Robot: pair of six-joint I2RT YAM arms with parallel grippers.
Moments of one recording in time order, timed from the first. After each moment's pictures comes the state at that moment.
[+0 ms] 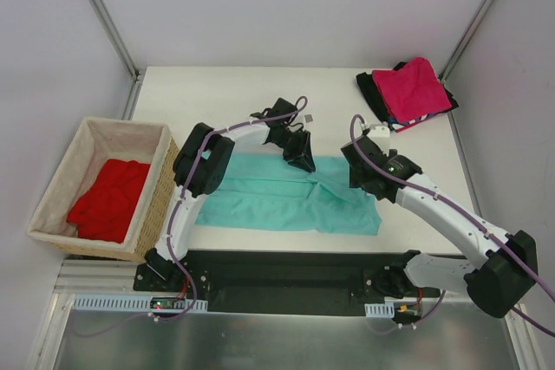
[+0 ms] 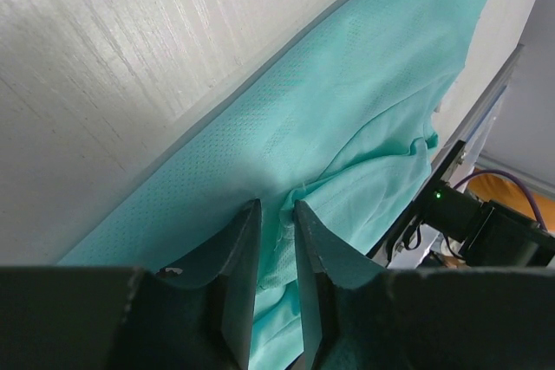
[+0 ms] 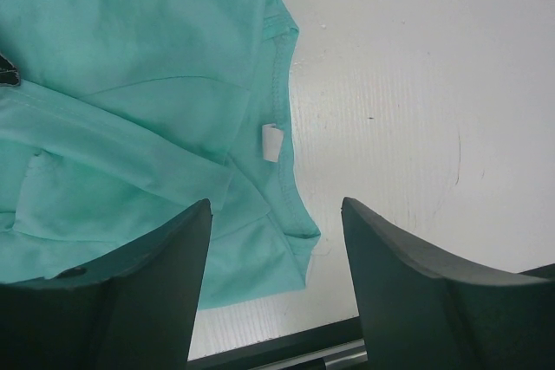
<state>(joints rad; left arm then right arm) -0.60 2.30 1.67 -0.40 0.75 -0.58 0.67 1.17 0.95 -0.88 0.62 0.55</state>
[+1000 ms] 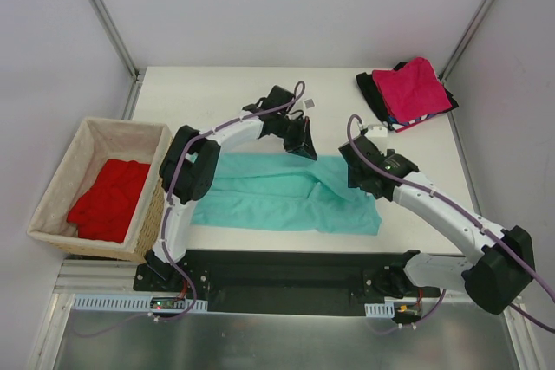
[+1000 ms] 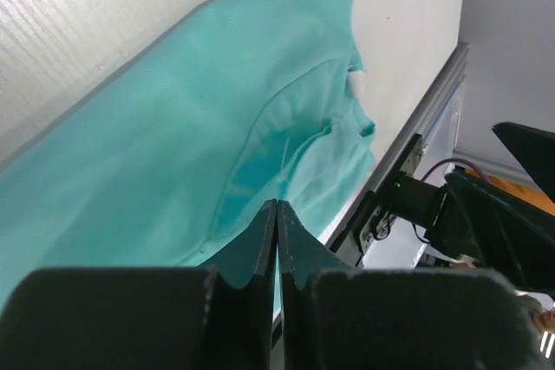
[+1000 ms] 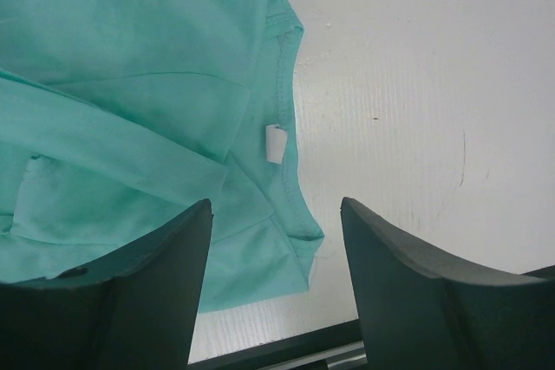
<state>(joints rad) -0.60 2.17 1.66 -0.39 0.76 -0.59 0.67 1.19 0.95 -0.87 0.62 0.55</state>
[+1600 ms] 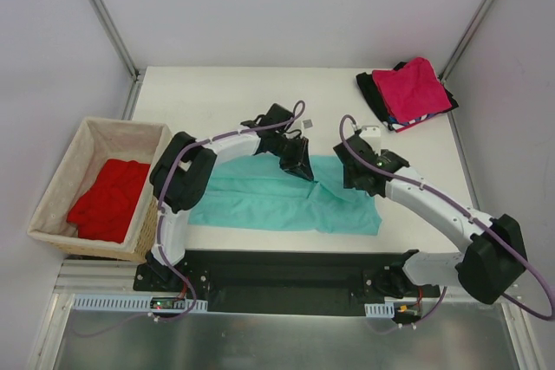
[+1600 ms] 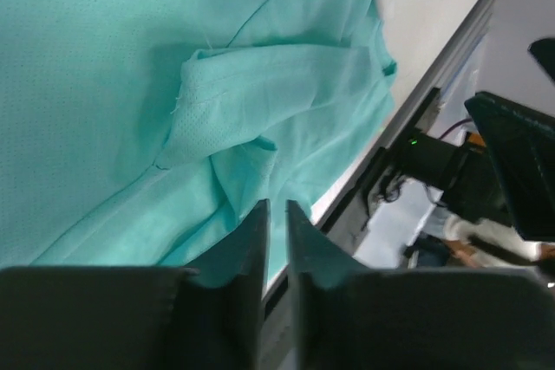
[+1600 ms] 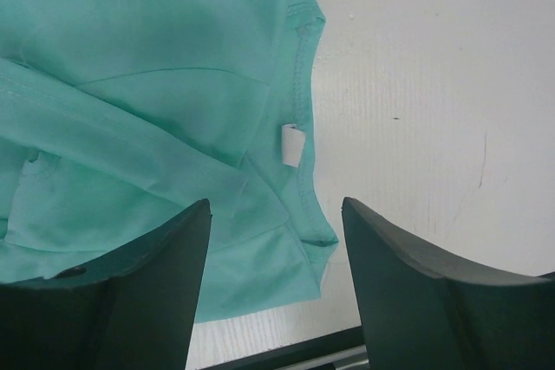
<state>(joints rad) -0.64 2.04 1.41 -0.33 0.77 -0.60 0.67 1.25 0.95 -0.84 0.60 0.55</state>
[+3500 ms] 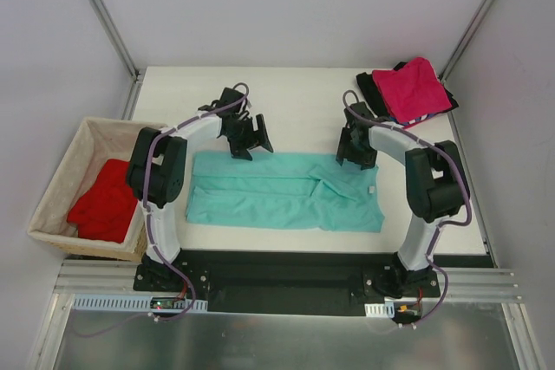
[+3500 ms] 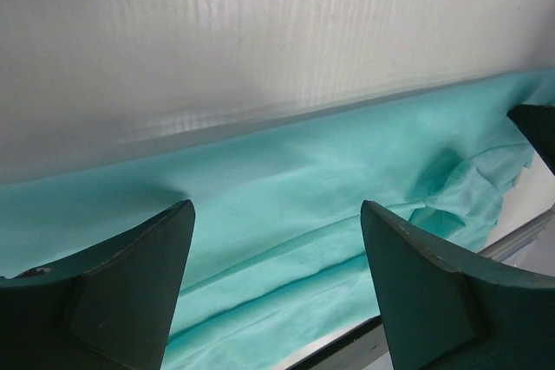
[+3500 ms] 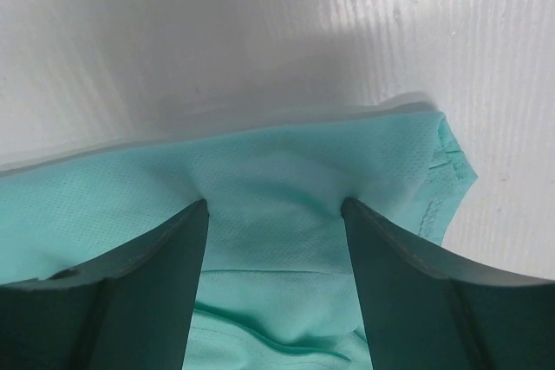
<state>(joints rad) -0.35 1.96 1.36 -0.50 0.42 -0.60 0.33 1.85 1.21 -0.61 0.18 0.50</state>
